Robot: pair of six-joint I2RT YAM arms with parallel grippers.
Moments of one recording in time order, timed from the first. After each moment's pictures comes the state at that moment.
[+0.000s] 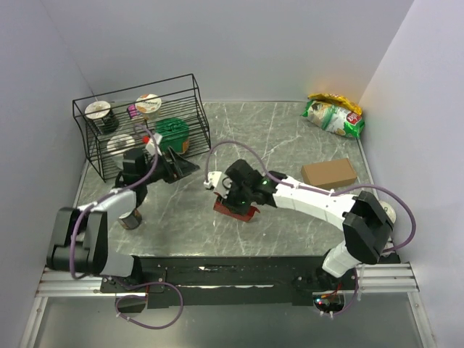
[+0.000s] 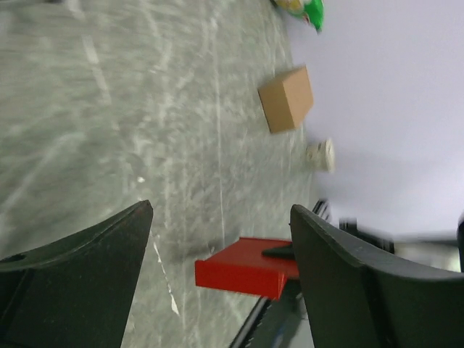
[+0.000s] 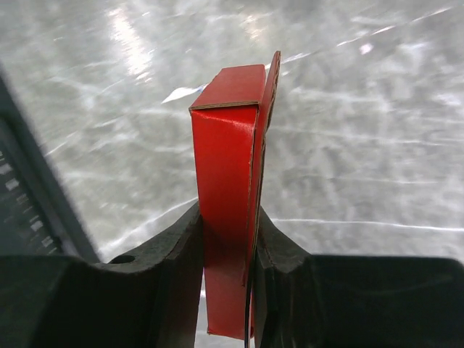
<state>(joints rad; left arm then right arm) -0.10 1.41 0.61 0.46 0.78 -0.82 0.91 1.54 1.10 -0.54 -0.16 -0.32</state>
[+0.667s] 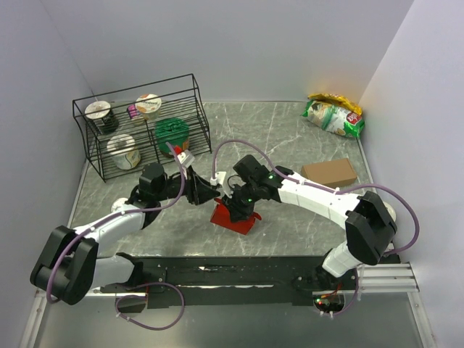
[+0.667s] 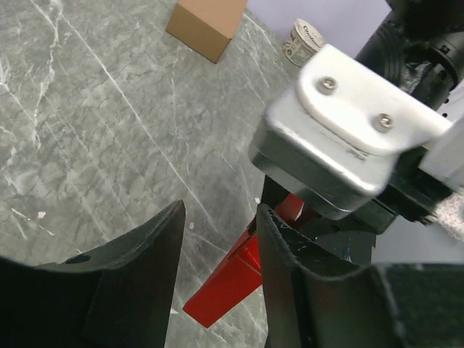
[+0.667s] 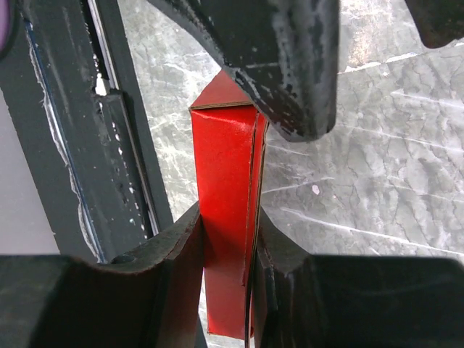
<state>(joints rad) -0.43 1.21 0.49 0.56 0.79 -0.41 0.82 1.53 1.10 -0.62 -0.49 -0.31</state>
